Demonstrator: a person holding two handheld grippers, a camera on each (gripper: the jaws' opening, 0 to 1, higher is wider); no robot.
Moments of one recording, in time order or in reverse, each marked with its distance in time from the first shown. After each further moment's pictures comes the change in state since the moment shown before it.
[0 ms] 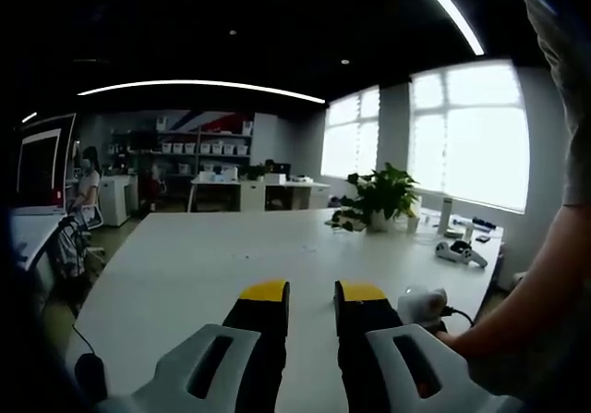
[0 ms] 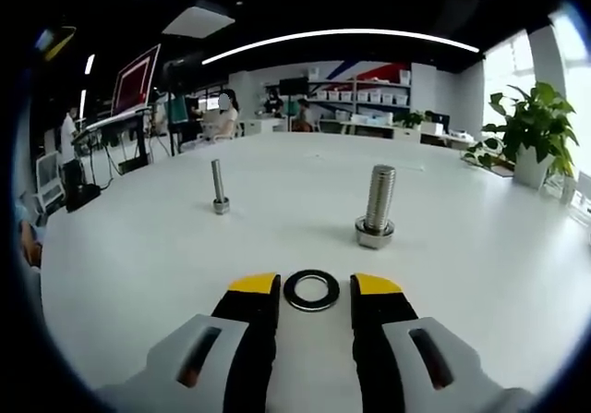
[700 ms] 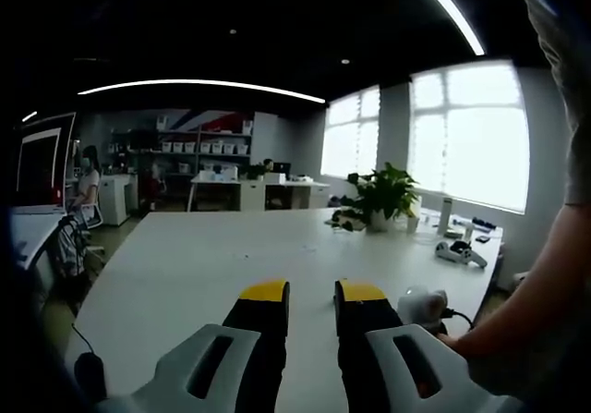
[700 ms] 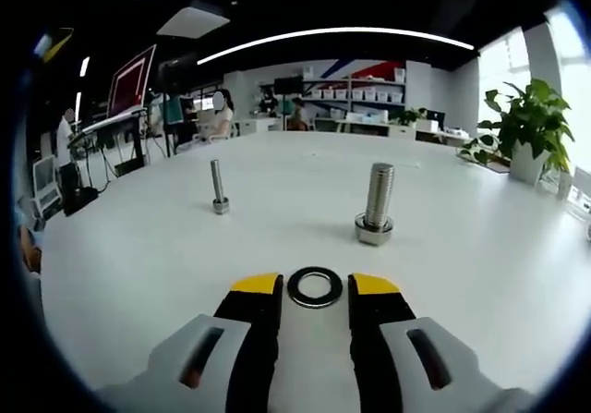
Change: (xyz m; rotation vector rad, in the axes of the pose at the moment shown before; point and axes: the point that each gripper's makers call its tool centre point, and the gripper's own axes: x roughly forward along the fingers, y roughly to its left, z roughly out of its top) left arm -0.001 -0.001 0.000 -0.002 0.002 0.000; right arm -0.003 0.003 -0.002 0.014 0.008 -0.023
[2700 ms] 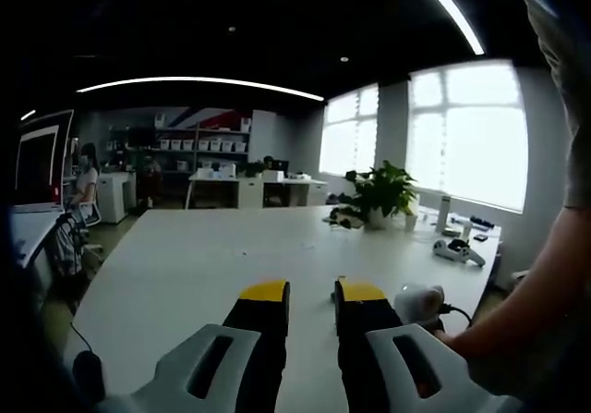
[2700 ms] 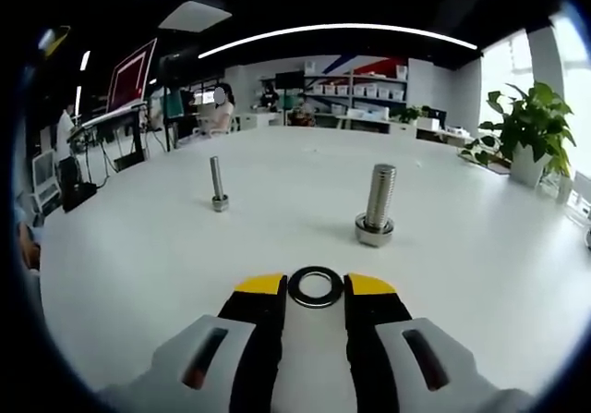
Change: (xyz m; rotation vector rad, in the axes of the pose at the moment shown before) left arm 0.001 -0.002 -0.003 -0.003 0.012 -0.010; right arm 0.003 0.000 0.001 -0.017 0.021 -0.004
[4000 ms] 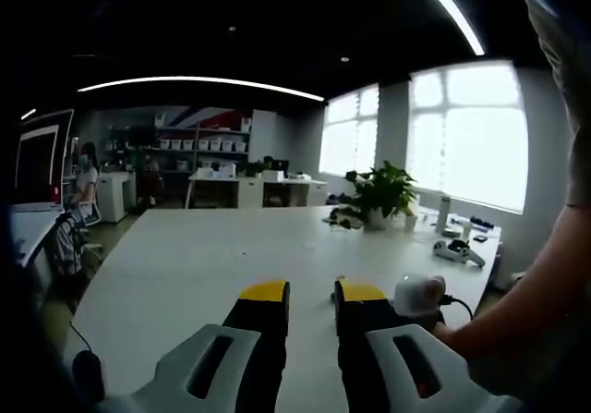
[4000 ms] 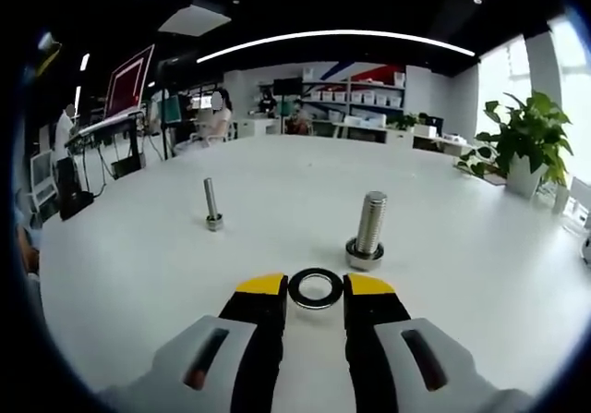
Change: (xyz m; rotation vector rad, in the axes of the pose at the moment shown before) left arm 0.001 0.000 0.001 -0.005 -0.001 0.000; right arm -0.002 -0.008 0.027 -0.013 -0.034 -0.017
